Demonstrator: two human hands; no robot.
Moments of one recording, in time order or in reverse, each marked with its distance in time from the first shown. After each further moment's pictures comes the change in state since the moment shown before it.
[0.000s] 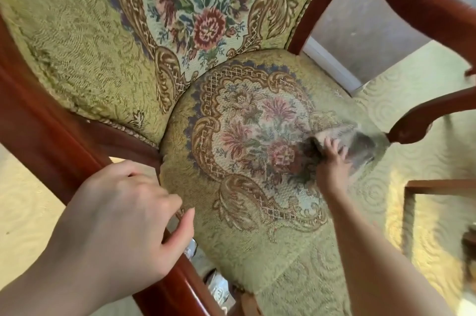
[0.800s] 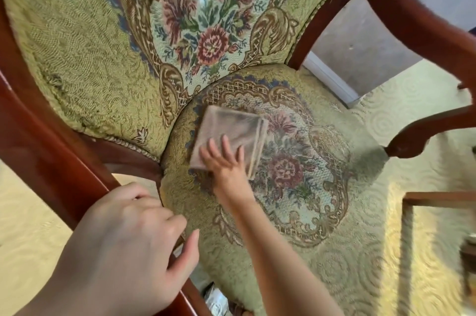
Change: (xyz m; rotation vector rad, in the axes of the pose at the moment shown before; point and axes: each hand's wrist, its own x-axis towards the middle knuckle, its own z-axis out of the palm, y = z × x) left_hand 0.002 -0.004 0.004 -0.035 0.033 0.016; right_hand -0.076 -0.146 0.069 -0.039 -0.265 -0.828
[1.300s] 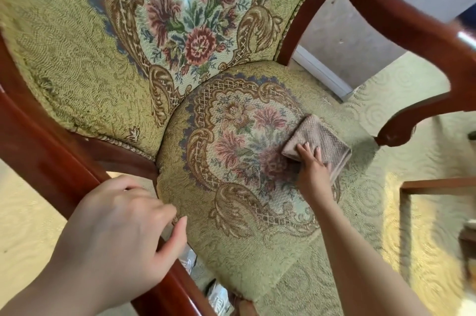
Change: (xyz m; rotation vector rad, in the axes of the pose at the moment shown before) left_hand -0.001 0.002 -0.002 0.053 -0.022 -0.019; right_hand -0.068 0.128 -0.068 0.047 0.128 0.660
